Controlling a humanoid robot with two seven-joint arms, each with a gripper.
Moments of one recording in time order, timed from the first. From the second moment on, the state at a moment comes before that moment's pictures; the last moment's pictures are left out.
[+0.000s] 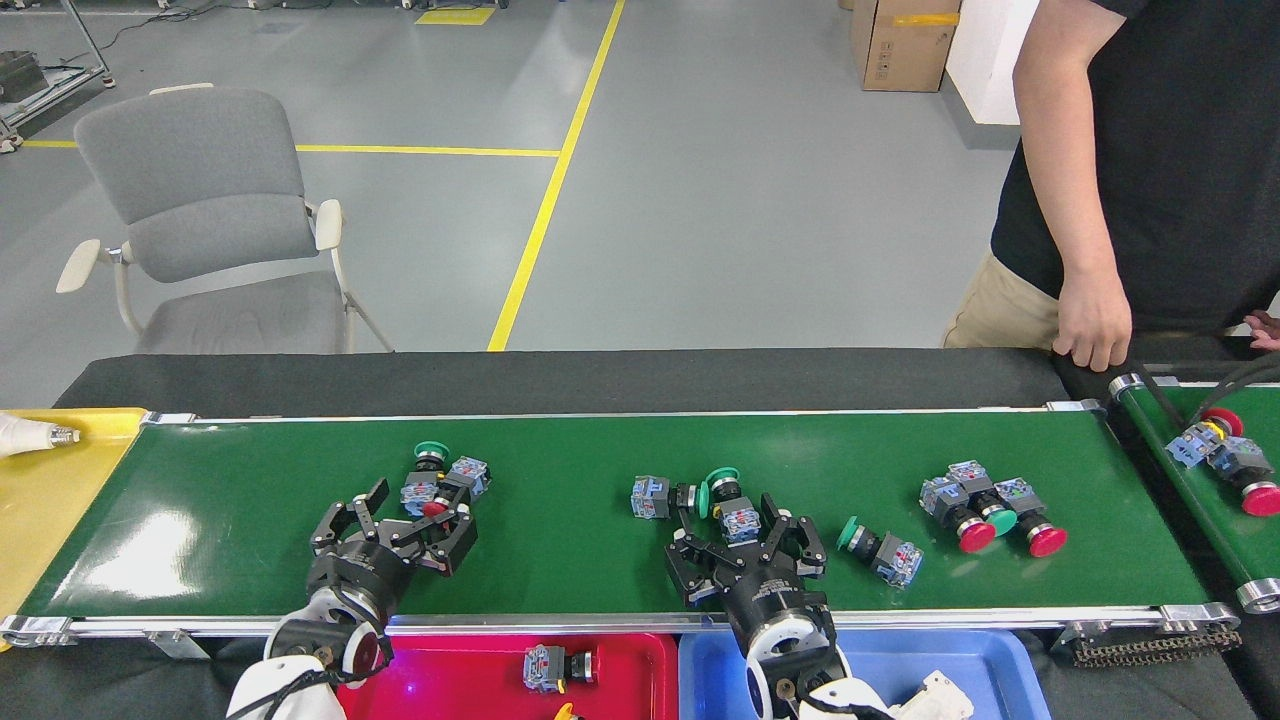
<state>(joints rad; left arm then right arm) -0.34 0.04 0.10 -1.11 -1.59 -0.24 -0.16 -0.30 0.15 0.41 -1.13 1.41 0.18 0.06</state>
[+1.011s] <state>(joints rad) -0.20 0.04 0.09 -1.28 -1.55 -0.38 -0.12 -0.05 -0.01 0.74 -1.58 1.41 -0.03 0.05</state>
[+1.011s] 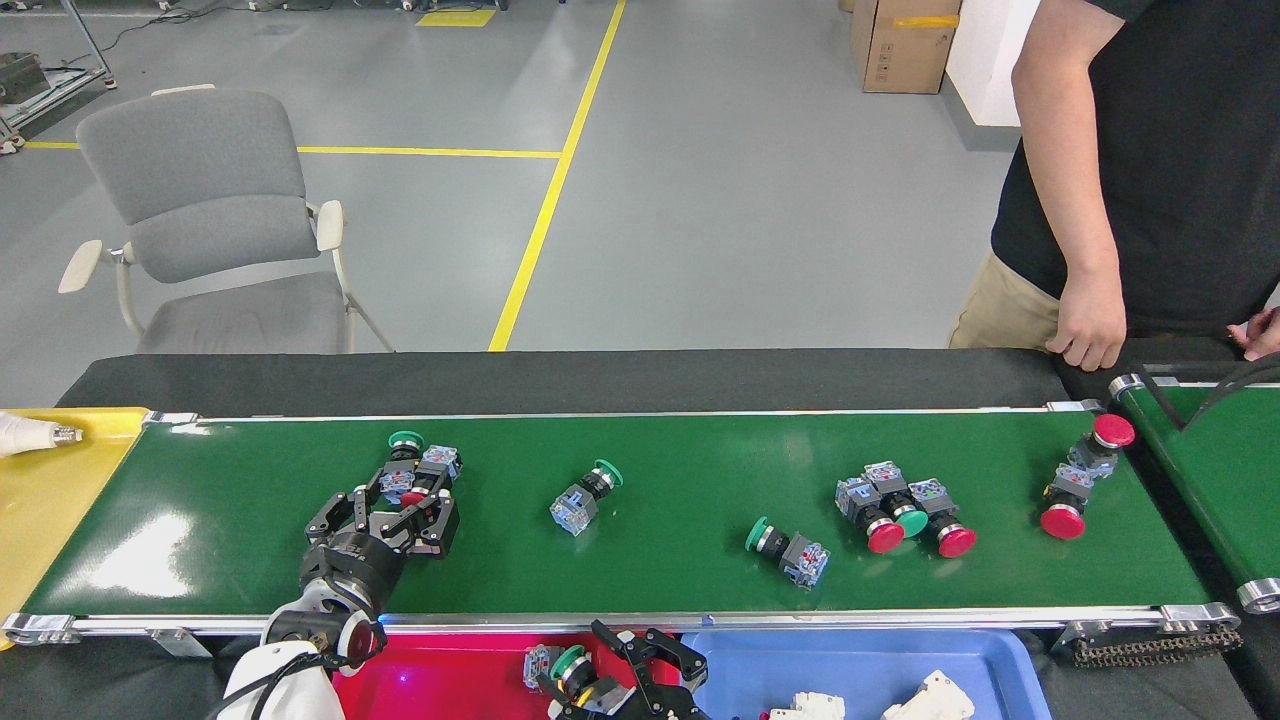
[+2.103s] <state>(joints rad) 0.26 0.00 0.38 -1.69 -1.48 -0.48 -0.11 0.03 -0.06 0.21 -1.54 1.37 0.06 0.00</state>
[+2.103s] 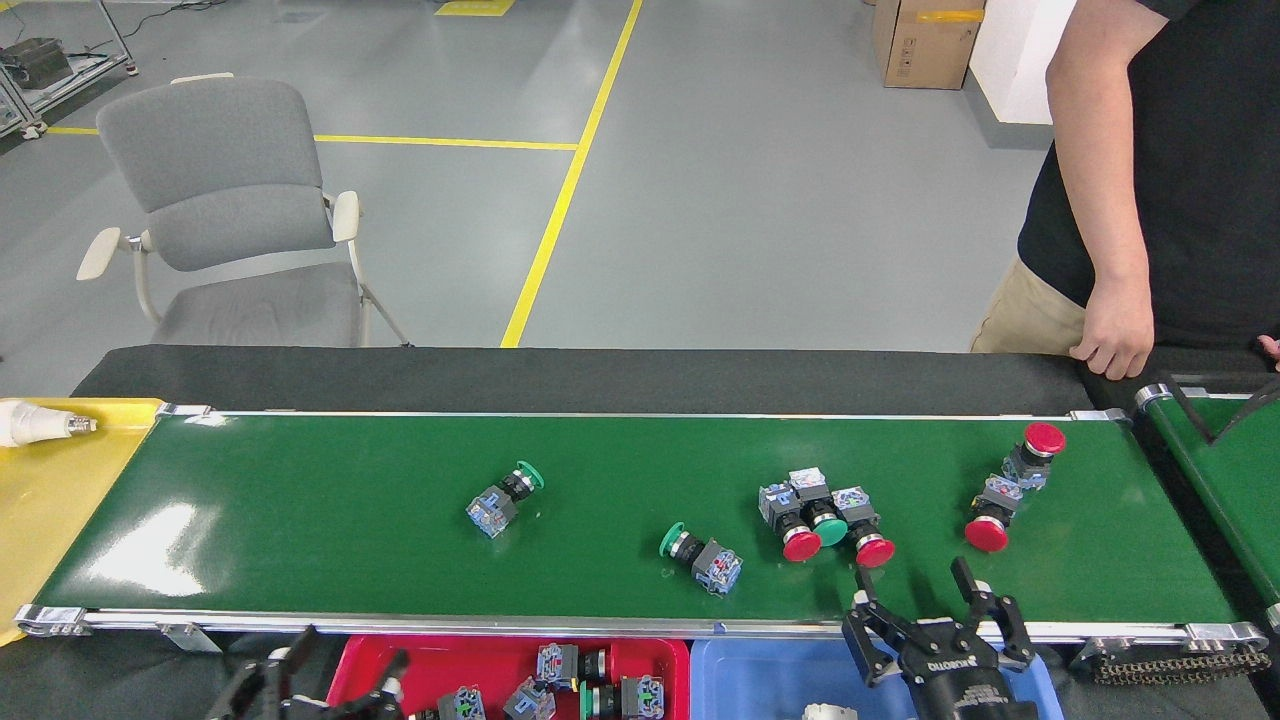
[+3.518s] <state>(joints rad) -0.24 0.14 0.18 -1.13 -1.52 -0.51 -0.07 -0.15 0.05 0.62 -1.44 1.38 -0.01 0.08</state>
